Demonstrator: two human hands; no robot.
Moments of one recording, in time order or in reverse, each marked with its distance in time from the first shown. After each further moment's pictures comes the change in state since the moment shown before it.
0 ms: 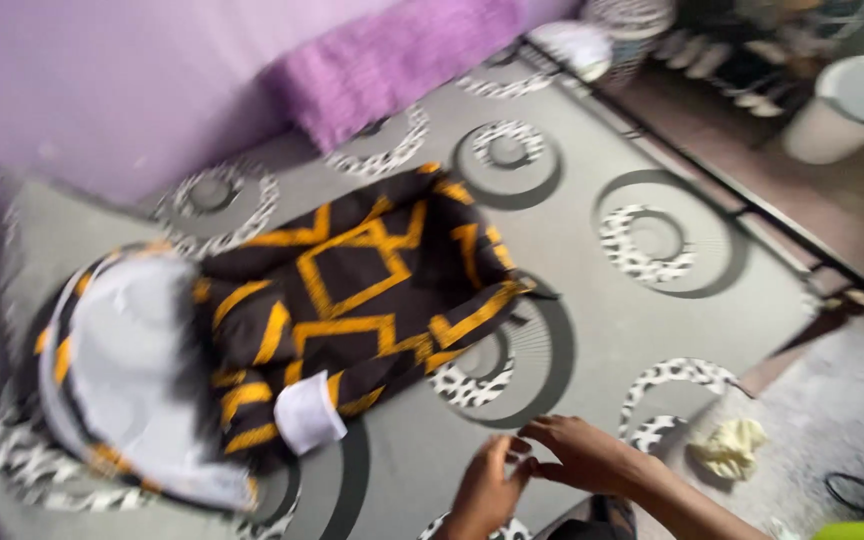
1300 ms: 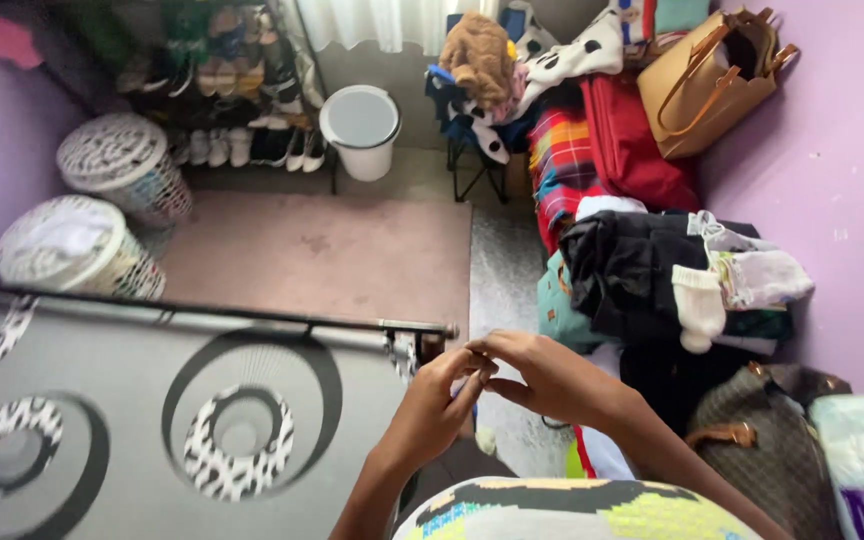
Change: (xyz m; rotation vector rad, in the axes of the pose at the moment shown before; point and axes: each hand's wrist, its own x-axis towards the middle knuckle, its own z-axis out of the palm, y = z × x) left_hand 0.319 0.466 0.556 0.113 -0.813 0.789; right_hand -0.505 0.425 -0.291 0.156 0.990 0.369
